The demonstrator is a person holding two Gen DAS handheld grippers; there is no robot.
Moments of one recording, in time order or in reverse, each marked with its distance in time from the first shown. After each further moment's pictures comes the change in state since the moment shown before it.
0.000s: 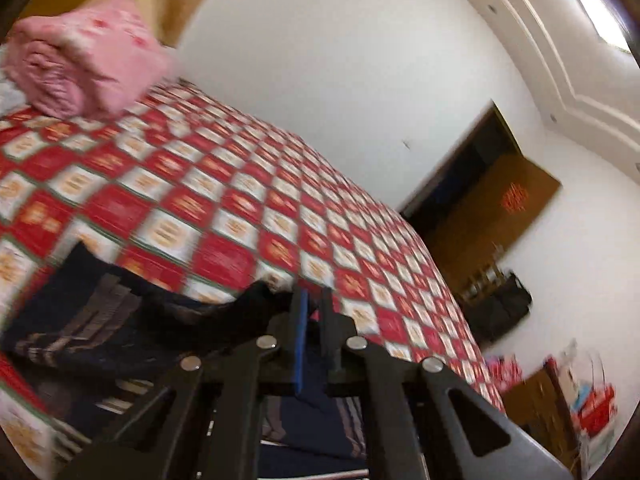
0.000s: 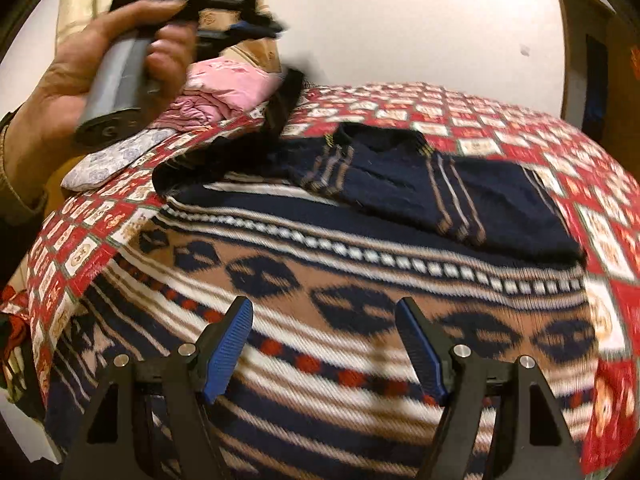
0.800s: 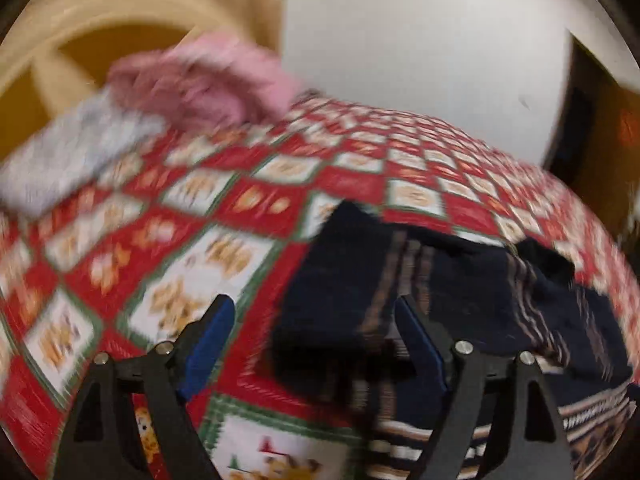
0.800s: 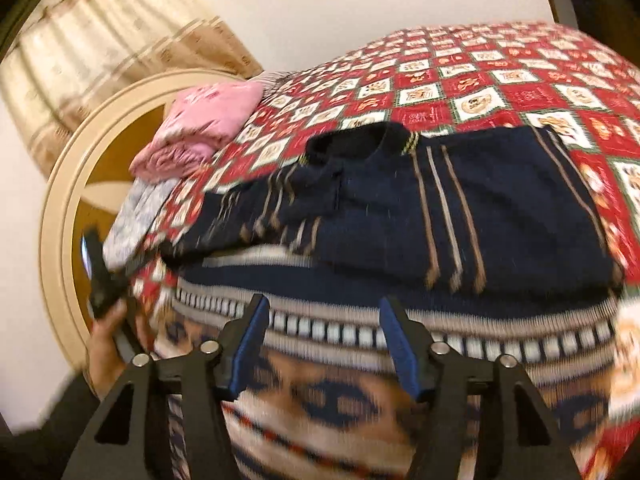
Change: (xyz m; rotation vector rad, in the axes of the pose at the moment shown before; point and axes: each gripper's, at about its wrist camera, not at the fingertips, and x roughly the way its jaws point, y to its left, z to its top) left arm -0.048 0.179 -0.054 0.122 -0.059 0.580; right arm 0.045 -0.079 0.091 0.330 0.113 0.226
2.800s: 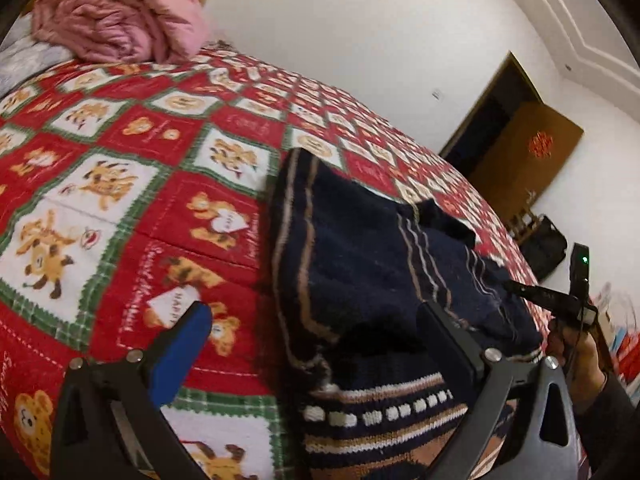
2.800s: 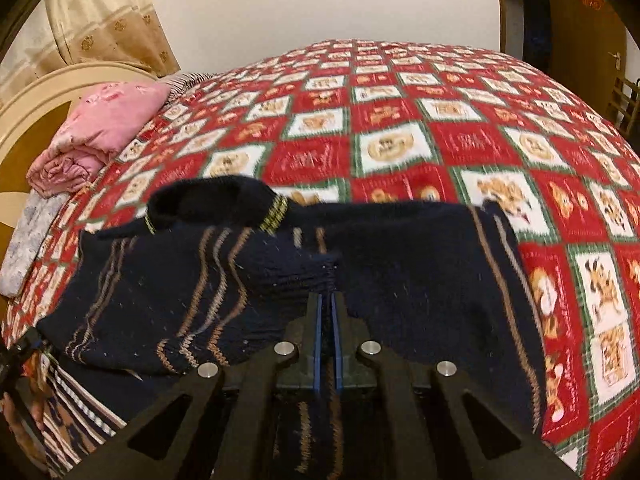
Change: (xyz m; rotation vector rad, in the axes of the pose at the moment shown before) left arm 0.020 -0.036 -0.033 0.015 0.141 -0.463; right arm 0.056 -0.065 0.075 -0.056 -0.035 -0.388
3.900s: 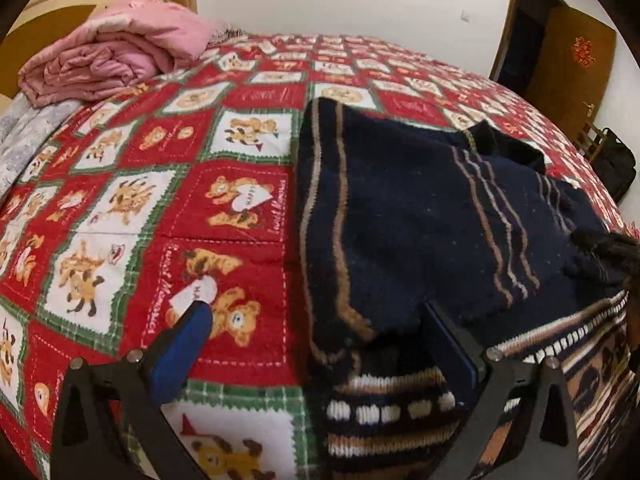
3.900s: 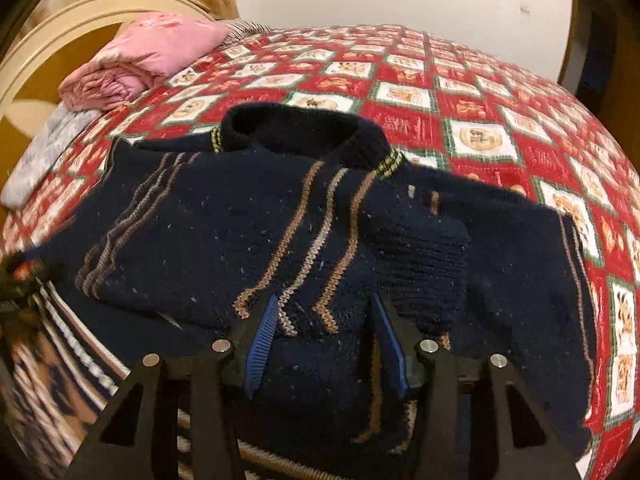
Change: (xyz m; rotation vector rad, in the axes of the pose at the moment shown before) left arm 0.026 -0.037 -0.012 0.206 0.149 0.346; right arm 0.010 0.074 -0.031 -0.279 0.048 0.019
